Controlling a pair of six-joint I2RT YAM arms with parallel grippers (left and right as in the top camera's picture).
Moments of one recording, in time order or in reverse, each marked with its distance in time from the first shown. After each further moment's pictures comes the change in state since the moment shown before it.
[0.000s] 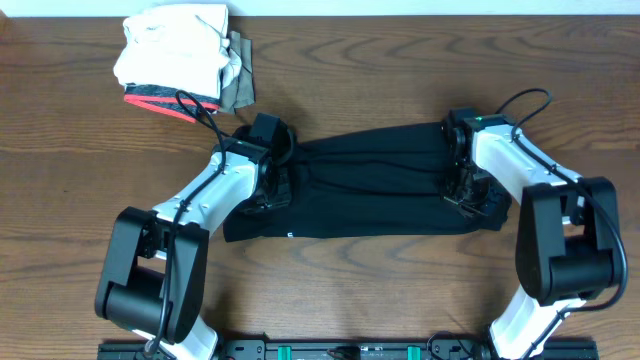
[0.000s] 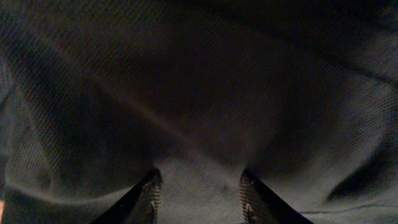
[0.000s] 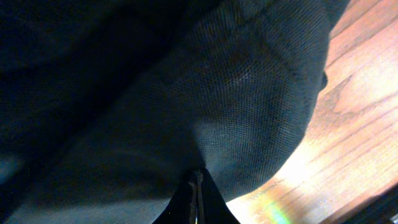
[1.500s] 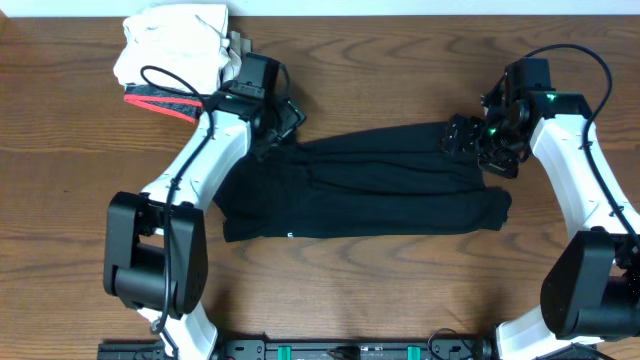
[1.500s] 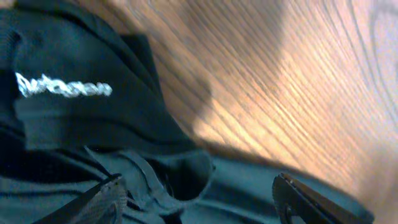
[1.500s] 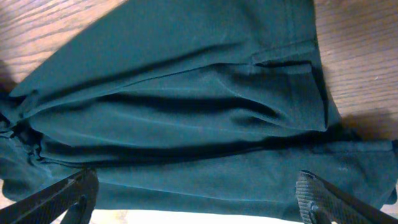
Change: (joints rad) left arm 0.072 0.108 0.330 0.124 0.095 -0.479; right arm -0.167 -0.170 0.173 0.090 -0.484 -0.509
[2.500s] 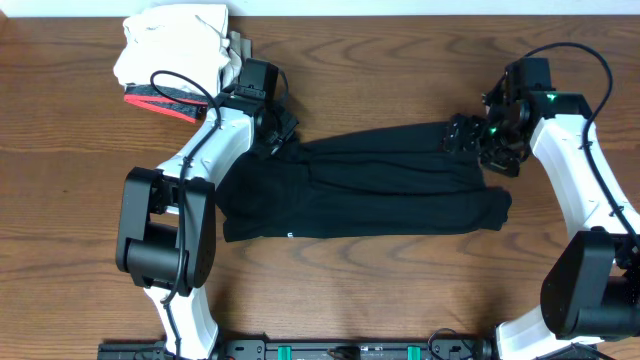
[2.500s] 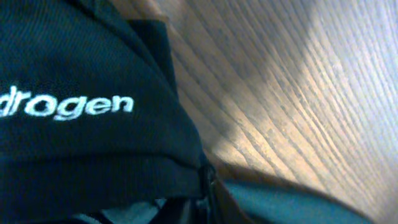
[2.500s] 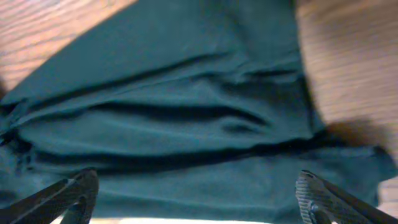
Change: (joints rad) left arm 0.014 0.111 0.004 0.039 0.044 -0.048; right arm 0.000 0.000 0.000 0.031 0.056 0.000
